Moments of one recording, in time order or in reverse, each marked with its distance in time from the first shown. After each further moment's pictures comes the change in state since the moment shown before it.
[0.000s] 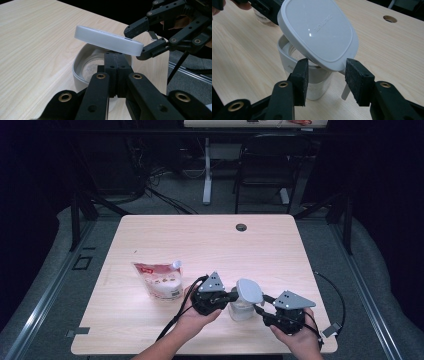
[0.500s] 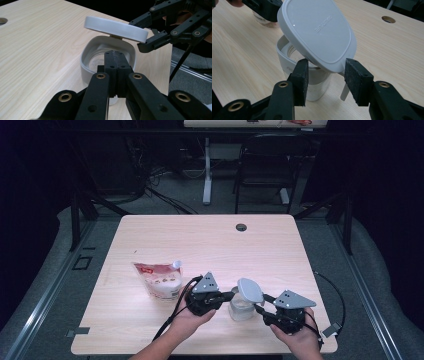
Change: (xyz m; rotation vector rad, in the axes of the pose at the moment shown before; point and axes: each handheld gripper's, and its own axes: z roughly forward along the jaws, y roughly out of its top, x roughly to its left) left arm 0.006 -0.007 -0.016 -0.003 0.025 -0.007; right arm -0.001 0.001 -0.001 -0.006 -0.001 0.006
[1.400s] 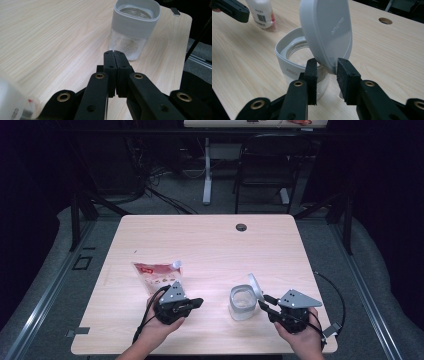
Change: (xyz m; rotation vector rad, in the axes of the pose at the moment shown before) left arm 0.021 -0.058 -0.057 0.053 0.099 -0.024; right arm -0.007 -0.001 -0.007 -0.024 0.003 0.029
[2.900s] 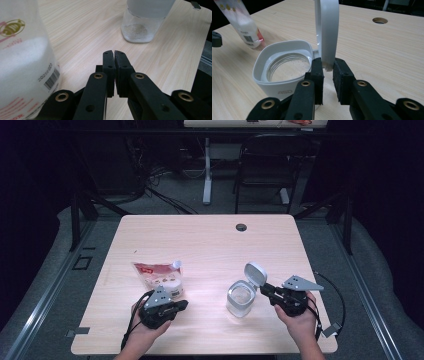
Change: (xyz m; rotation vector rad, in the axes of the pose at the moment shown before) left arm 0.010 -0.027 -0.020 0.014 0.096 -0.057; right arm -0.035 0.005 0.028 -0.062 0.017 0.146
